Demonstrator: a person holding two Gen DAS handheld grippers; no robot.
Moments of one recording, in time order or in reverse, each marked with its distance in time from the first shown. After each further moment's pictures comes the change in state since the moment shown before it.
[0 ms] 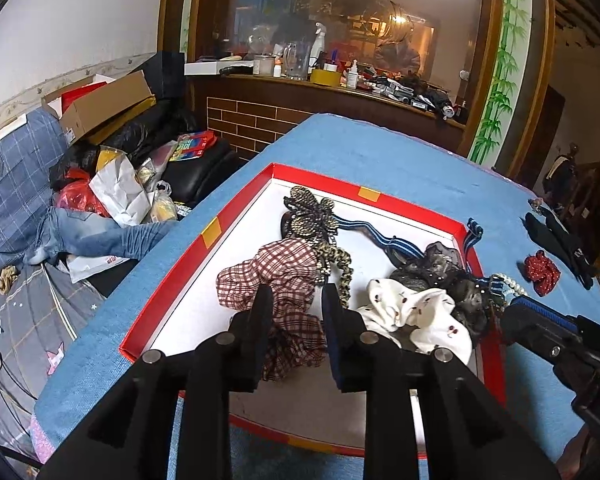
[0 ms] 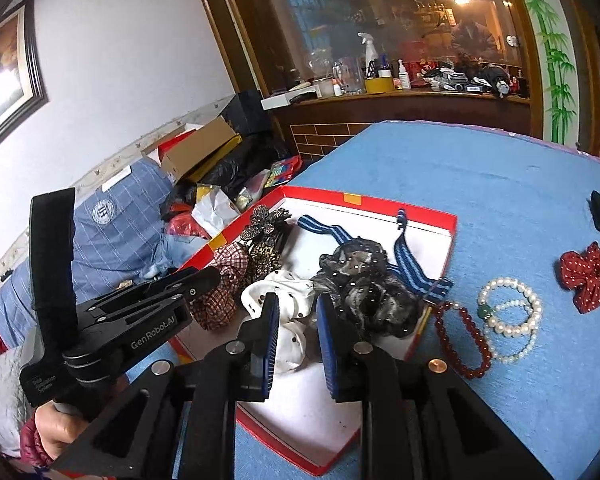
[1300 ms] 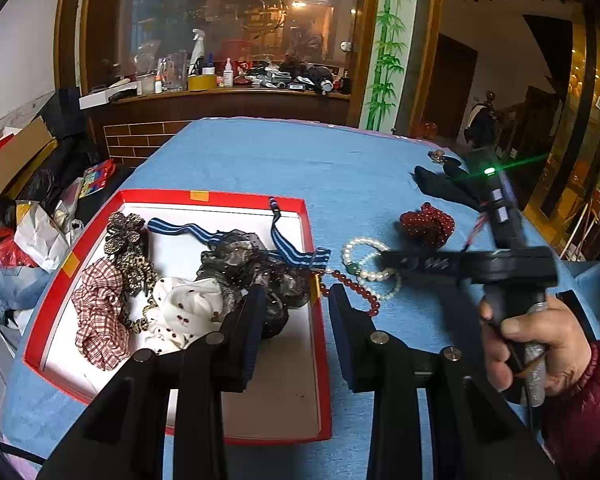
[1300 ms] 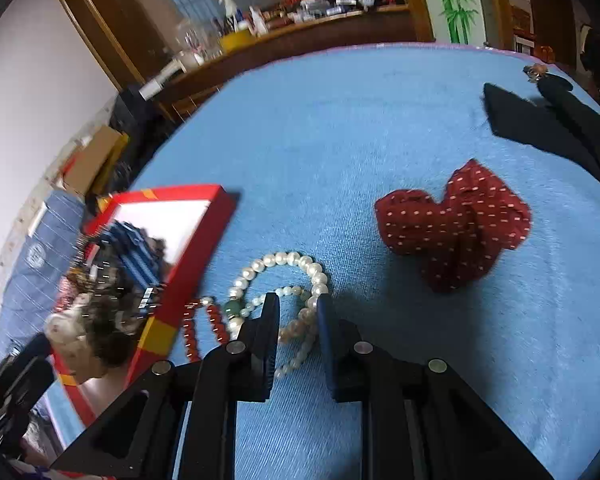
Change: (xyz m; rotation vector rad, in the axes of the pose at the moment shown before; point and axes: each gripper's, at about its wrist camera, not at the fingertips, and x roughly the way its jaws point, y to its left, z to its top) left arm -0.027 -0.126 -0.011 0.233 0.030 -0.257; right arm 0.011 -0.176 0.007 0.252 0.234 -0.199
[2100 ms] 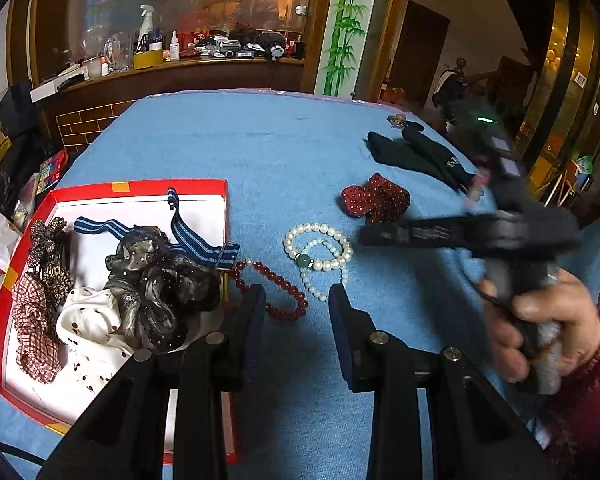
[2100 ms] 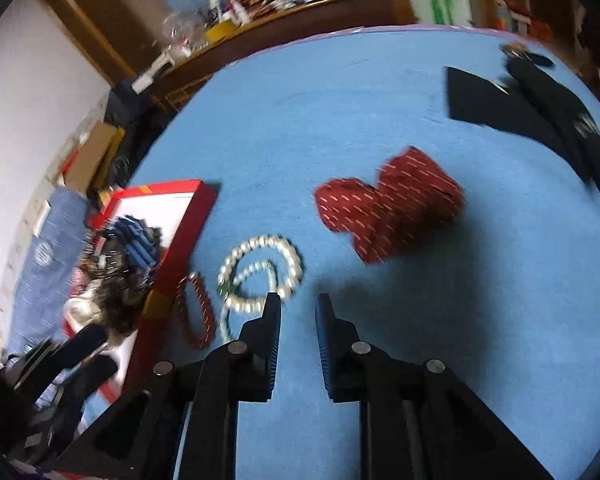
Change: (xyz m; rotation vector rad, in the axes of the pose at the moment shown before) left arm 0.037 -0.052 0.016 0.058 0.136 -0.112; right arm -0.032 -0.032 0.005 0.068 0.071 0.016
